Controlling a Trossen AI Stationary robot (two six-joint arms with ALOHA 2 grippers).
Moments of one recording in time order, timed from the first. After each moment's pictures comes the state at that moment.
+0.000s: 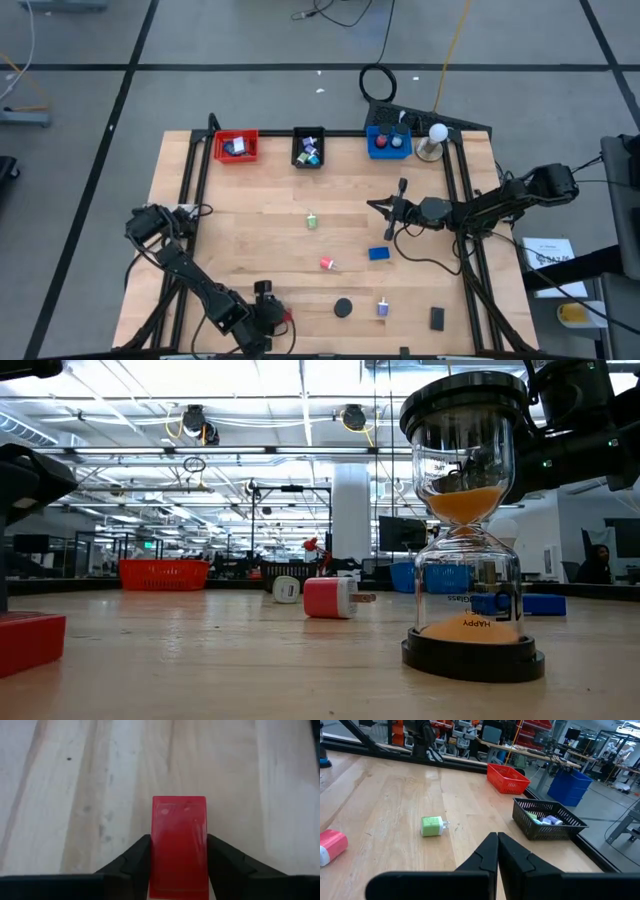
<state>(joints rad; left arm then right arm) -0.83 1.94 1.10 -0.32 -0.42 -0.80 0.07 1.27 0.17 0.97 0.39 -0.18</state>
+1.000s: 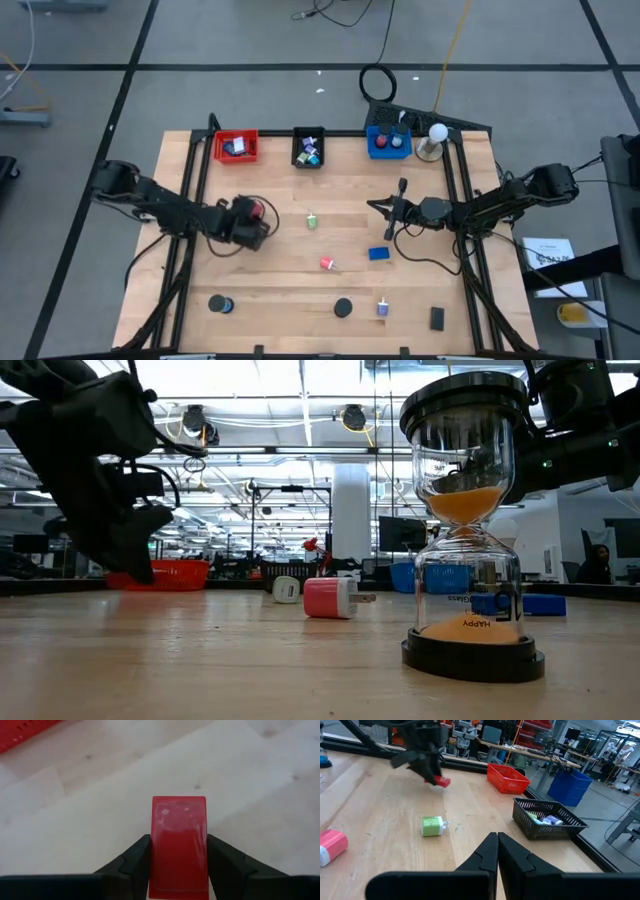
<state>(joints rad) -0.24 1.38 0.53 -0.56 -0.63 -1.23 0.07 1.27 0.17 0.97 0.39 -0.18</state>
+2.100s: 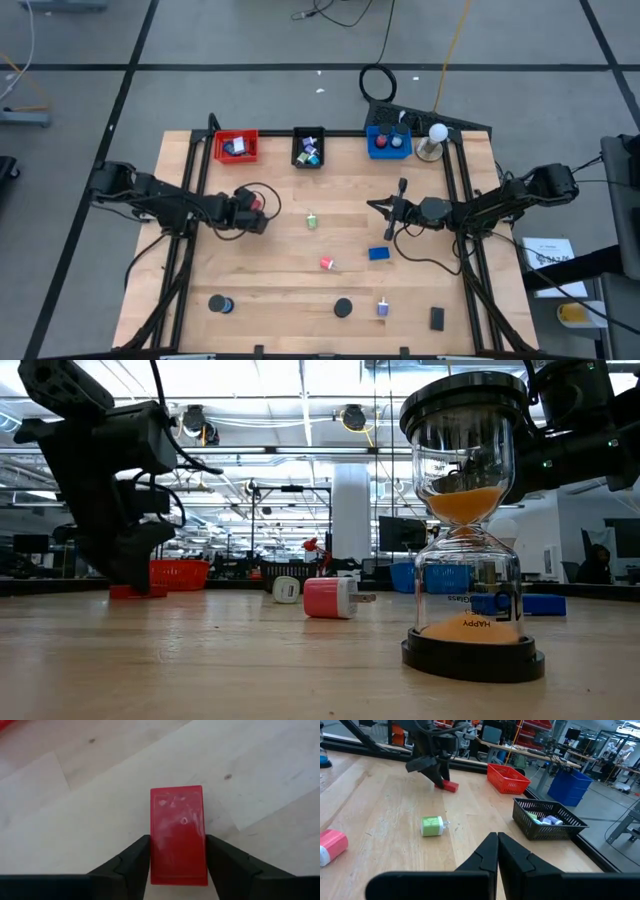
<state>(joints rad) -0.07 1.36 0.50 -0.54 -0.49 -1.05 0.07 1.27 0.17 0.97 0.39 -0.18</state>
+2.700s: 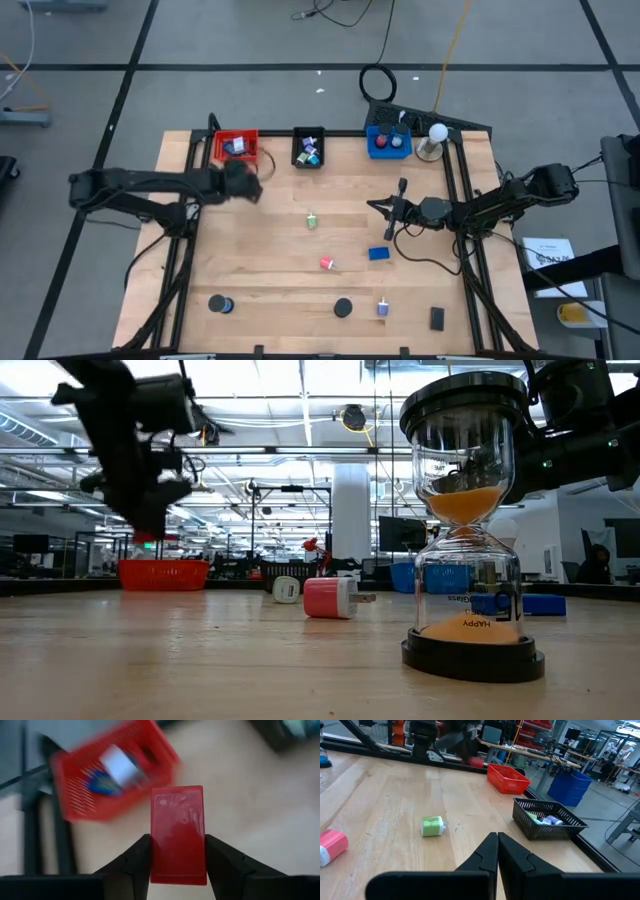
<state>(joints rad) 0.22 1.15 0.69 -0.81 -0.62 -0.79 0.07 1.27 0.17 0.97 0.39 -0.18</state>
